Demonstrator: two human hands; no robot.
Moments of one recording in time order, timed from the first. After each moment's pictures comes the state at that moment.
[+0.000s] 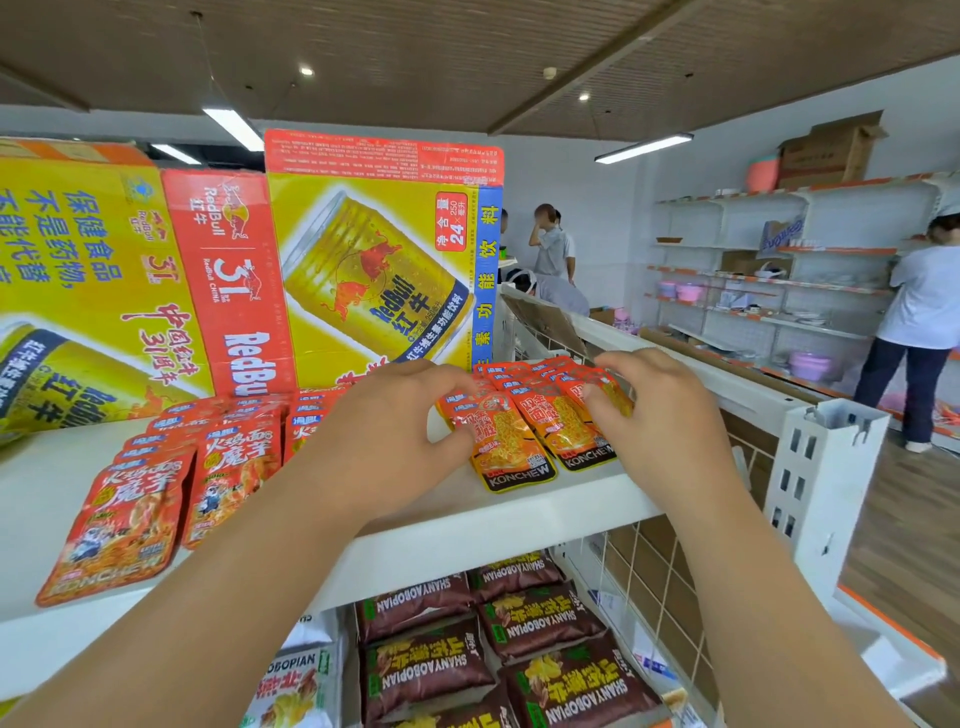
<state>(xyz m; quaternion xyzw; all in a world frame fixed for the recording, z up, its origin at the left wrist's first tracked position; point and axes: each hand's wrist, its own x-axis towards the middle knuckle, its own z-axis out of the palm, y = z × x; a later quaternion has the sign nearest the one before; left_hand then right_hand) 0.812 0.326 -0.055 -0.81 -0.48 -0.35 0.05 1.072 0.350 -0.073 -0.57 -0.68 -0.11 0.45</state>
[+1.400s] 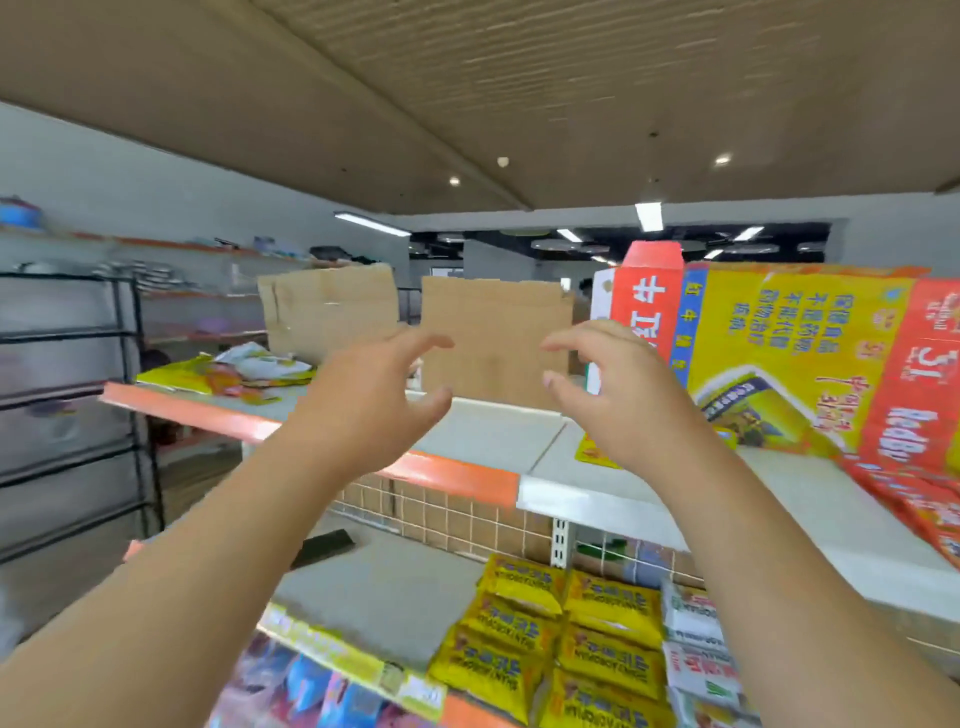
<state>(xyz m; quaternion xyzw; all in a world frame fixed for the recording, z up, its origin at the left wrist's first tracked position) 0.283 -0.103 0.017 -0.52 -0.75 -0.32 0.26 0.467 0.067 0.023 -0.13 -0.88 0.08 0.45</state>
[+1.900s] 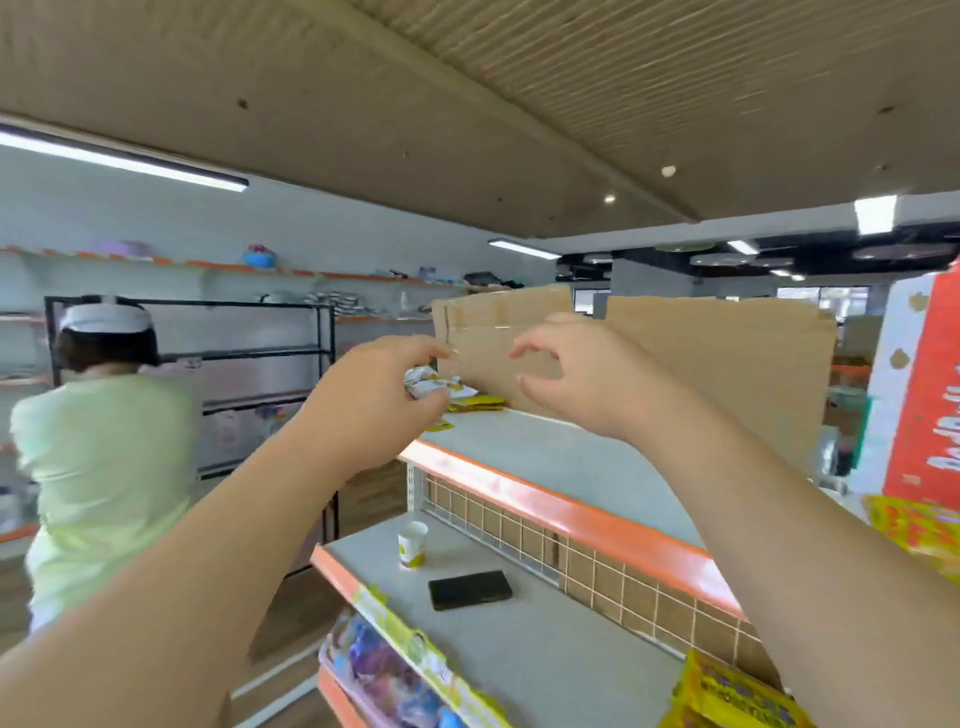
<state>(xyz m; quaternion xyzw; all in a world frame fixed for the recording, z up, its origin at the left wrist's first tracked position) 0.103 -0.183 0.023 -0.40 -0.82 -0.29 0.29 0.225 0.020 0.059 0.01 -0.94 0.06 0.32</state>
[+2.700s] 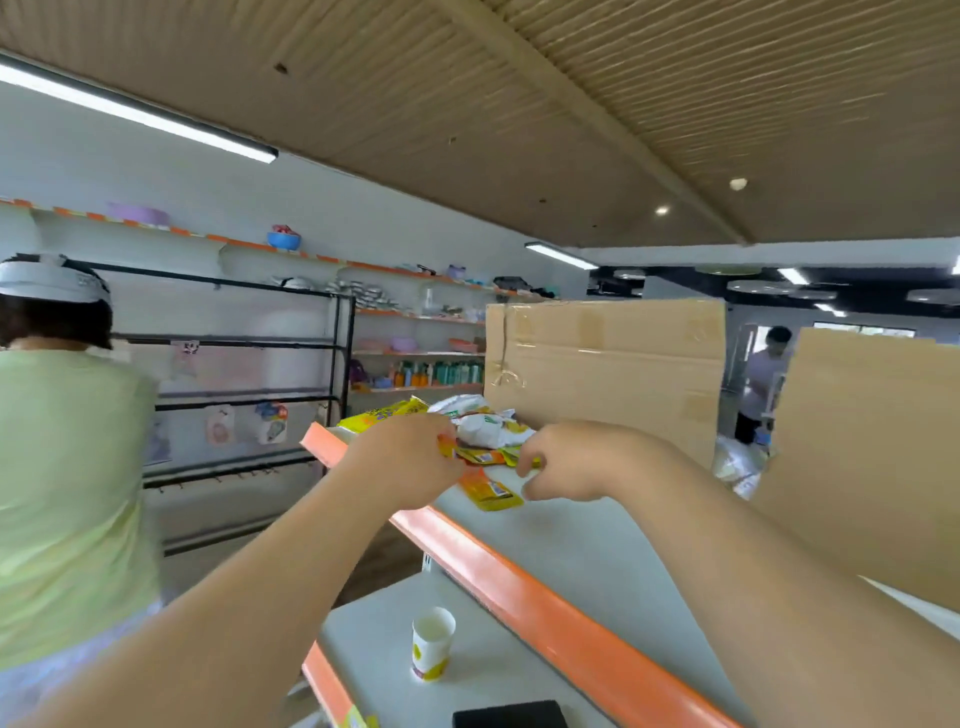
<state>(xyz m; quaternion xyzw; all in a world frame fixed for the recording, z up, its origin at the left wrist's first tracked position) -0.198 -0.110 -0.027 -0.30 -0.92 -0.22 0.14 -0.095 0.065 0.026 -0.05 -1.00 -0.07 -0.01</state>
